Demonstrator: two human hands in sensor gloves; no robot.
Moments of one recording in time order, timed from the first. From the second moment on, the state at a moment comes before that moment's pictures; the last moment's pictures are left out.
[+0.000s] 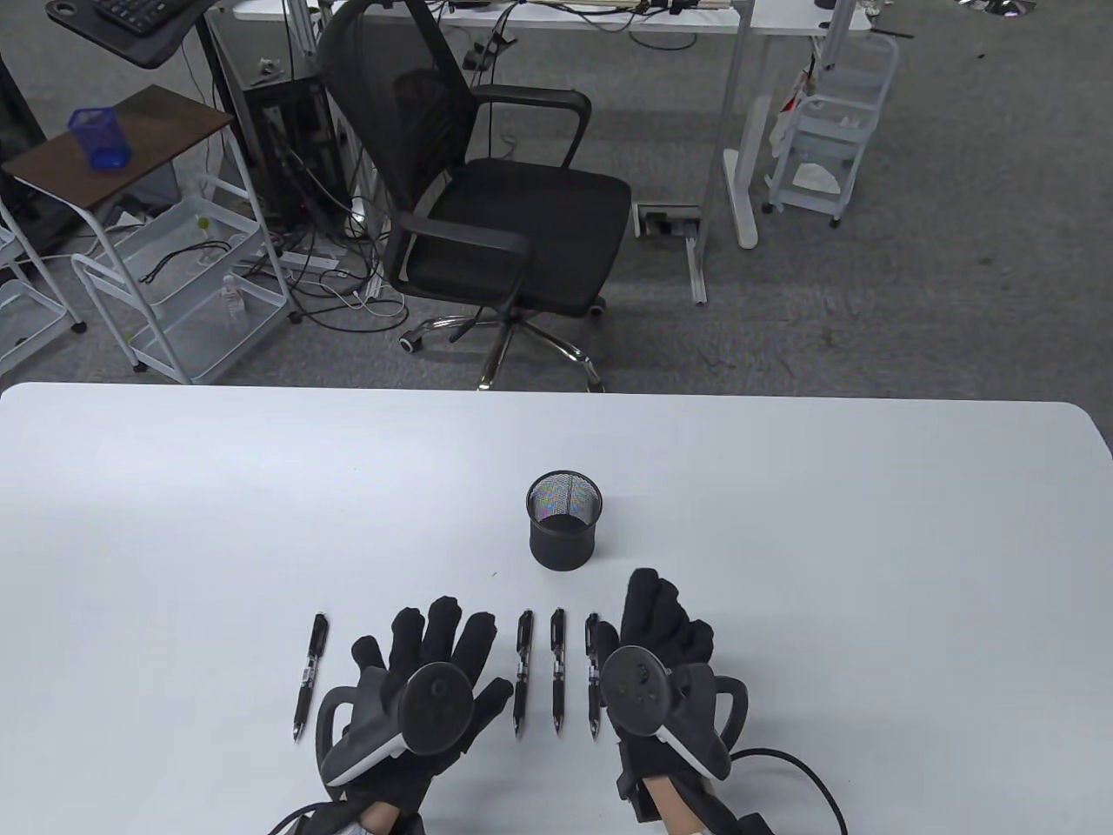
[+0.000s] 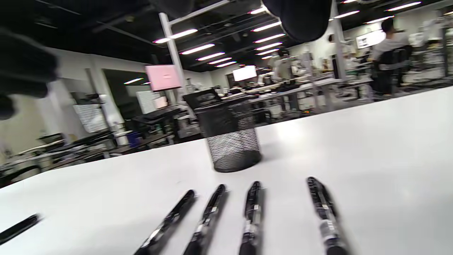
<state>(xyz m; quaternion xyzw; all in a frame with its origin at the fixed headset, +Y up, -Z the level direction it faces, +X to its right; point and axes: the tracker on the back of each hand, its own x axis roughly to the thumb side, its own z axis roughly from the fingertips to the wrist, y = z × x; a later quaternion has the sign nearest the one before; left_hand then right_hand) -0.156 -0.702 -0.229 -0.09 -0.14 0.11 0.98 0.072 -0.704 -0.248 0.09 -0.06 0.98 0.16</state>
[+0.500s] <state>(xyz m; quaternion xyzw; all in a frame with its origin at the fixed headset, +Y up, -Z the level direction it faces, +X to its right) -0.158 -0.700 -0.229 -0.07 -0.14 0.11 0.98 0.052 -0.728 -0.247 0.22 -0.03 0.97 0.11</state>
